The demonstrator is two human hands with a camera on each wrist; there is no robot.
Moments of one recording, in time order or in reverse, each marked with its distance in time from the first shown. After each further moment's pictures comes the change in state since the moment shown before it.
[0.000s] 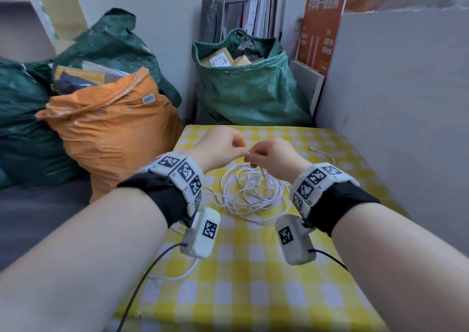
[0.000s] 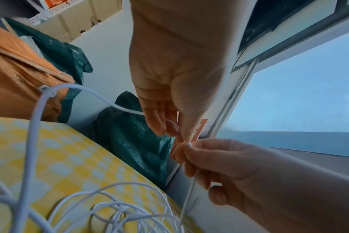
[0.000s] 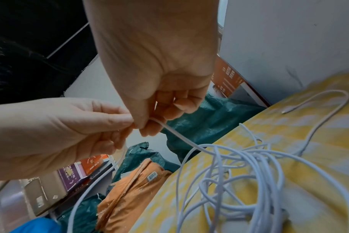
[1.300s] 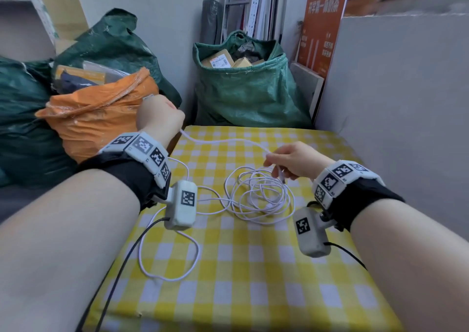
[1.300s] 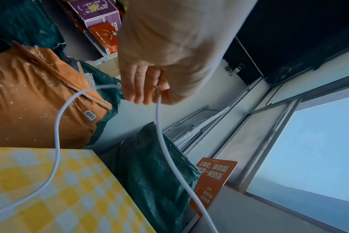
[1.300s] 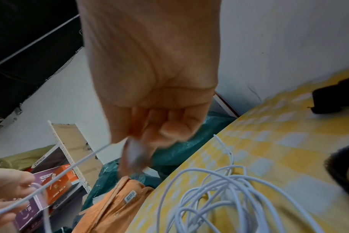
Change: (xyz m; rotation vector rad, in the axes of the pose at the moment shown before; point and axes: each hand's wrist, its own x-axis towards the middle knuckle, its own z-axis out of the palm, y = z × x) left_hand -0.003 -0.055 -0.062 -0.017 0.482 -0.550; right_hand -0.007 0.028 -0.026 0.264 -0.174 0.215
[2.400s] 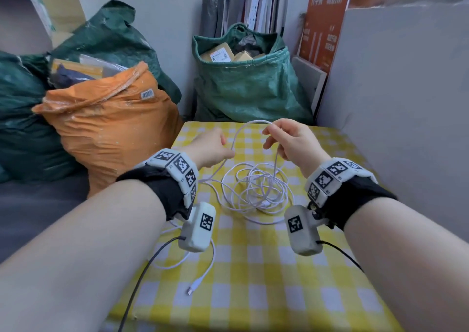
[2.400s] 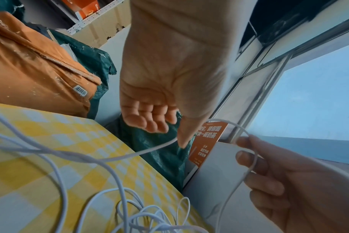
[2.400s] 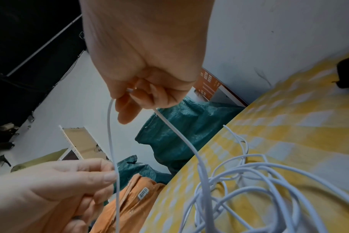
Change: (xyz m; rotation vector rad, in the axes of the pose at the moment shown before) left_hand -0.036 0.019 0.069 -0.034 -0.633 0.126; right_hand 0.010 -0.011 0.008 0.334 0.293 -0.273
